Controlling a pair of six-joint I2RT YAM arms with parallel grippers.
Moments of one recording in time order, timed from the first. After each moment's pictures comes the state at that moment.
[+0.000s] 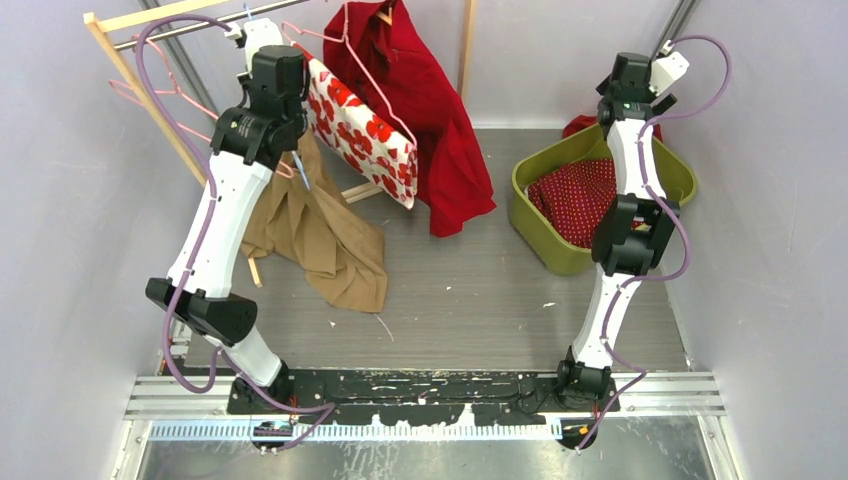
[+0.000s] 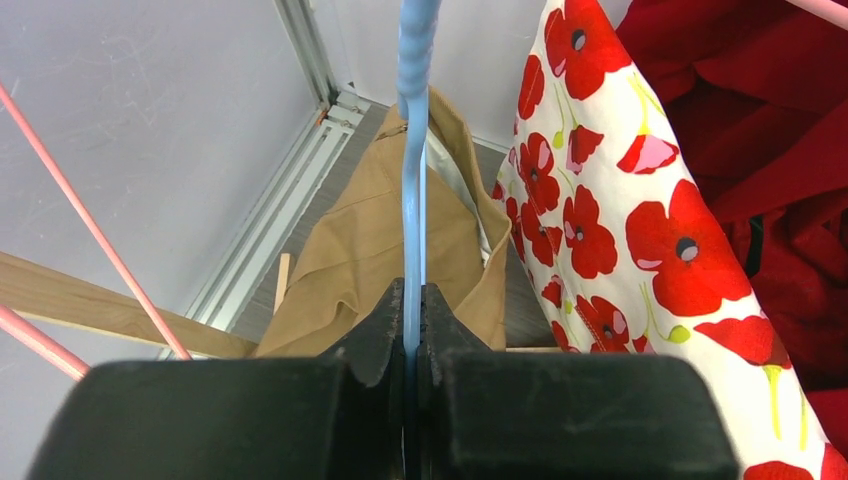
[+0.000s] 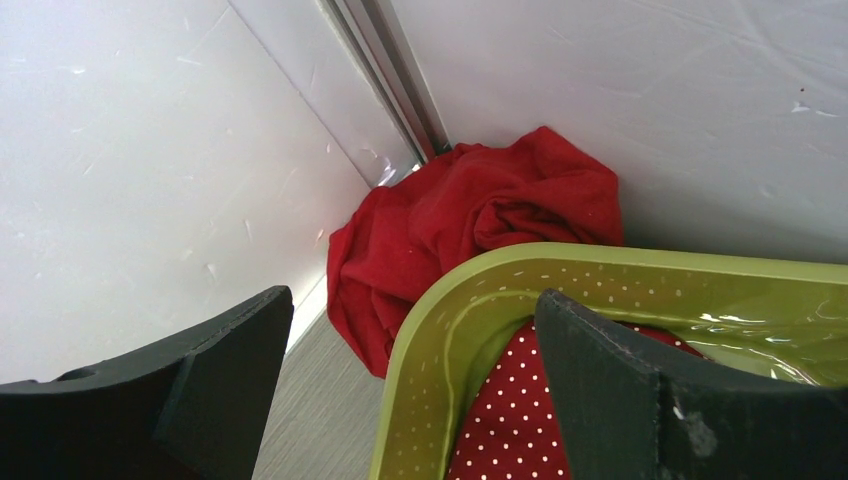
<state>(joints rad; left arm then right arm) -0.36 1.67 2.13 -0.85 -0.76 -0.26 -0.17 2.17 2.14 -0.35 0.56 0.53</state>
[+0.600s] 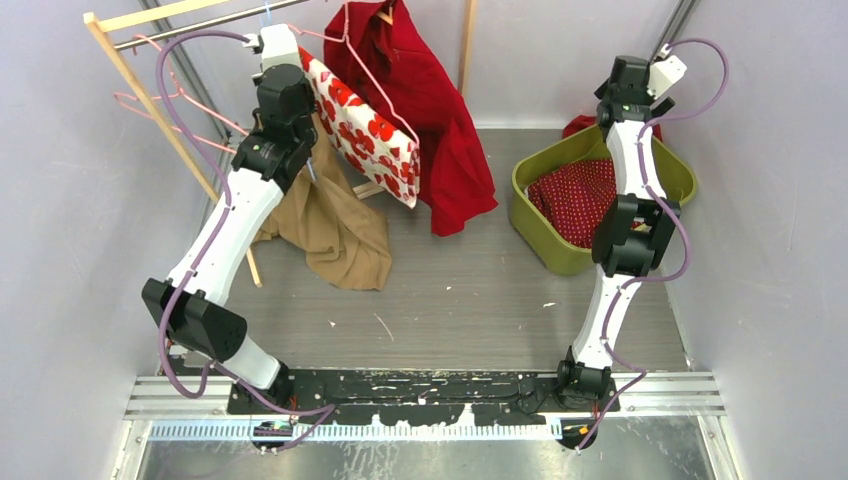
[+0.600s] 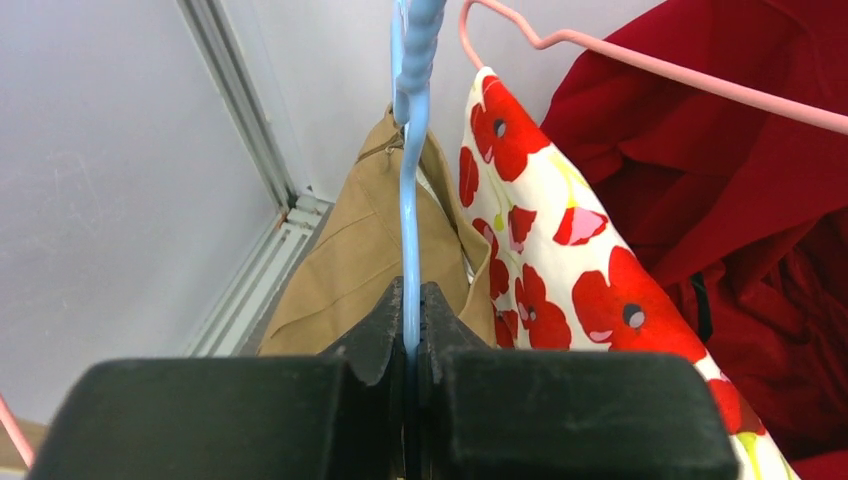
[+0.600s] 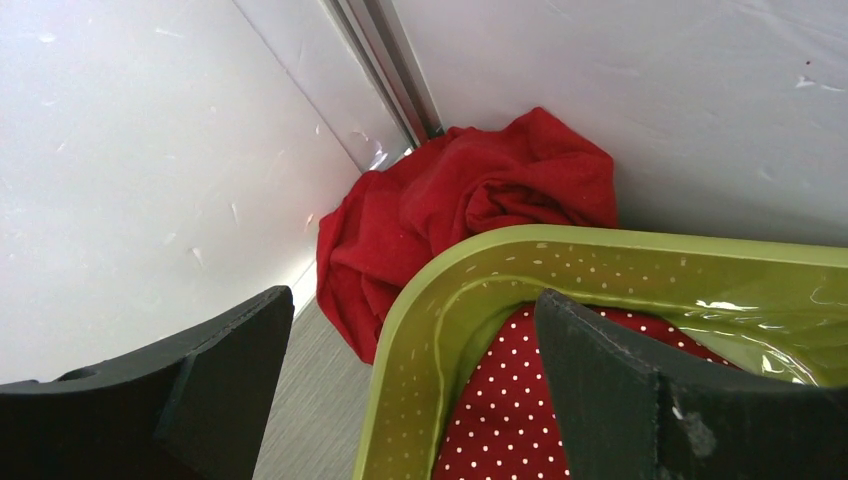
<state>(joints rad) -0.36 1.56 1.75 -0.26 -0.71 -0.06 -0.17 2.15 2.11 -0.36 0.55 0.53</state>
